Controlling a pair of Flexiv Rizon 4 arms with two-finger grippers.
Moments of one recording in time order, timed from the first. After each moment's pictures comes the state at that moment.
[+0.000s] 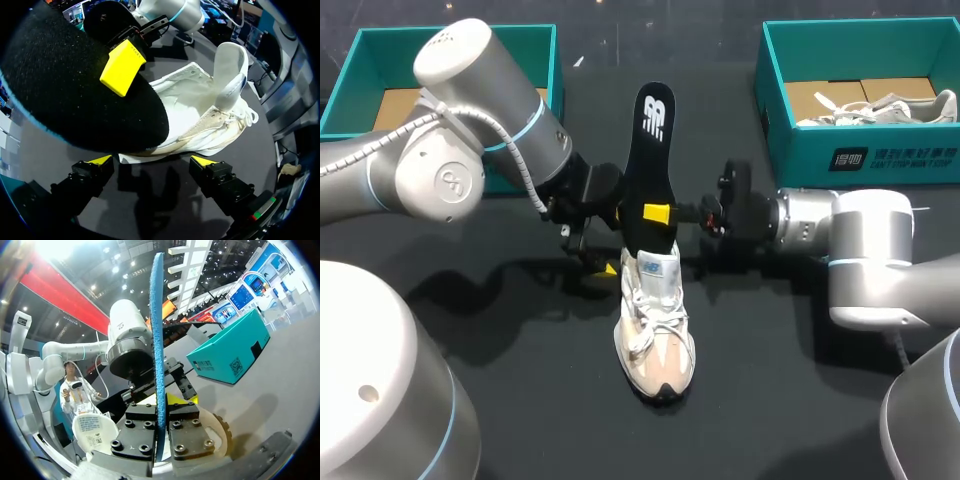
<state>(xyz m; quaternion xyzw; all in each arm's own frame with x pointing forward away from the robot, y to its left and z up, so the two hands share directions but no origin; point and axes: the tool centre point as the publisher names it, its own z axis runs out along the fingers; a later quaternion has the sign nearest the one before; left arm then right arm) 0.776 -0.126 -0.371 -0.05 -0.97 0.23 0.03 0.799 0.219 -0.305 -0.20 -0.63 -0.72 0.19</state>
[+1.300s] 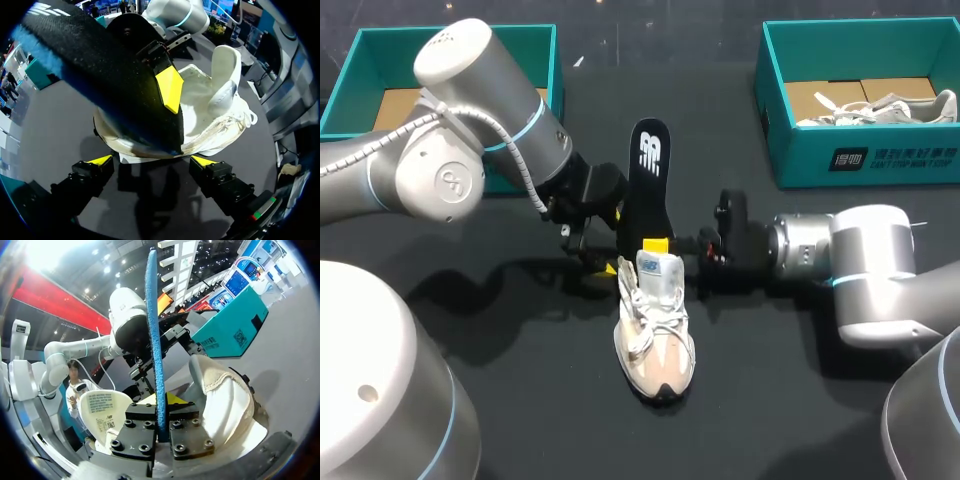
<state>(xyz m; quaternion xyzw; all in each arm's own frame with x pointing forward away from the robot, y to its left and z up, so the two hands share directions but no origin) 0.776 -0.126 -0.372 -0.05 -0.97 0.23 0.03 0.756 0.221 -0.336 -0.23 -0.64 -0.69 0.25</state>
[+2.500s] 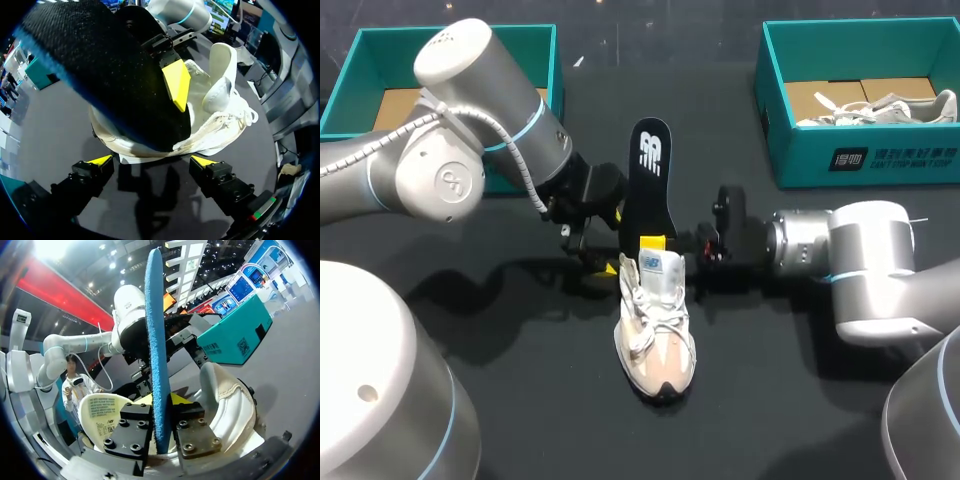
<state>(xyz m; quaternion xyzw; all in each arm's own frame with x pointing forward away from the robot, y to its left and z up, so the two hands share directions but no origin) 0.776 -0.127 -0.372 -0.05 -0.97 0.23 0.03 0.758 0.226 -0.325 -0.20 -0.65 -0.70 0.21</state>
